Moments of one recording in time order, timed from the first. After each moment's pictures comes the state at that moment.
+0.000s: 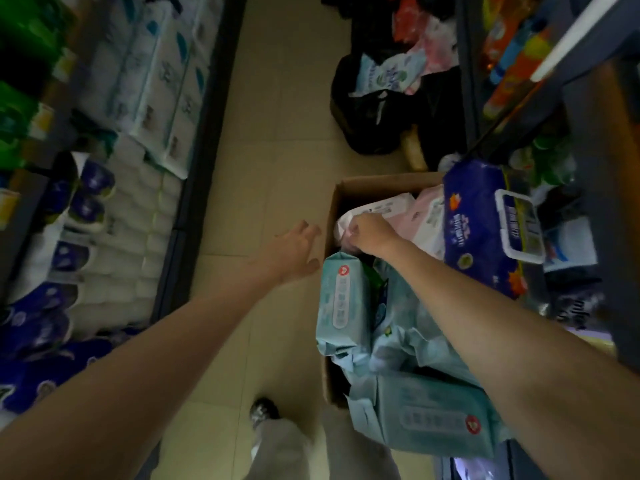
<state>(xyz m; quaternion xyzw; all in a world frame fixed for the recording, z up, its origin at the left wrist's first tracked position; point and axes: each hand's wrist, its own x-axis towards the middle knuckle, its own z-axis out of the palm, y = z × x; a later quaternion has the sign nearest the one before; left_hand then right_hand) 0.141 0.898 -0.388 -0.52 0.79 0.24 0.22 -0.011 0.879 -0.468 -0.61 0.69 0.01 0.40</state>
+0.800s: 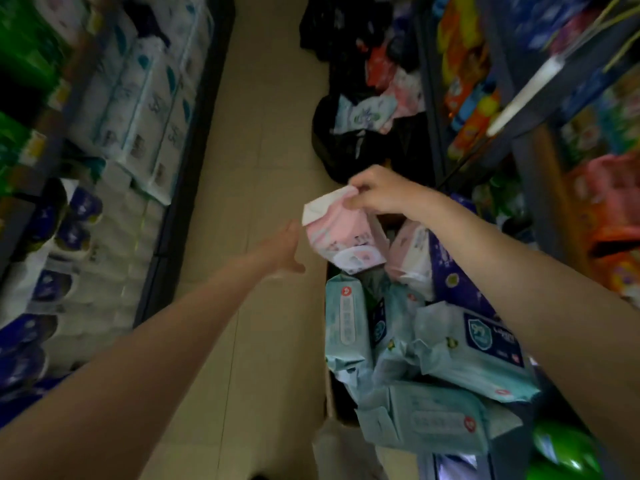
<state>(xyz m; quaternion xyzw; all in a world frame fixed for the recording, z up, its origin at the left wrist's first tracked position) 0.173 0.858 -0.369 -0.53 0.77 0.33 0.14 -0.028 0.834 -0.319 -0.65 0.61 -0.10 0.45</state>
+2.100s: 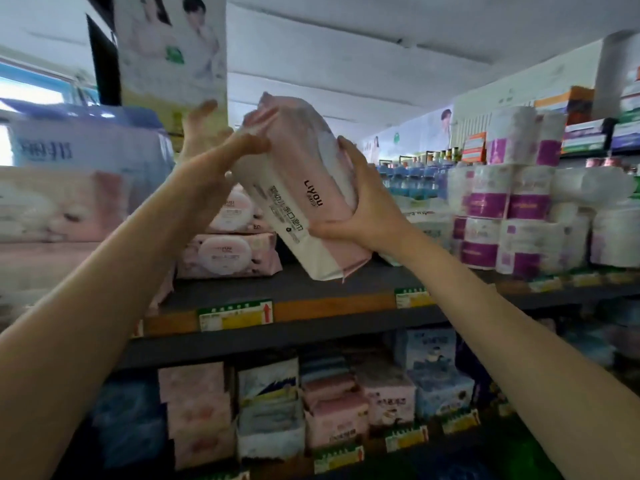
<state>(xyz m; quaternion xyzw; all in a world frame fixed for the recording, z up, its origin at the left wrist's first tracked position) 0.826 1.199 0.198 -0.51 0.42 -0.09 -0.74 0.740 1.009 0.170 -0.87 -0.11 -0.40 0.25</state>
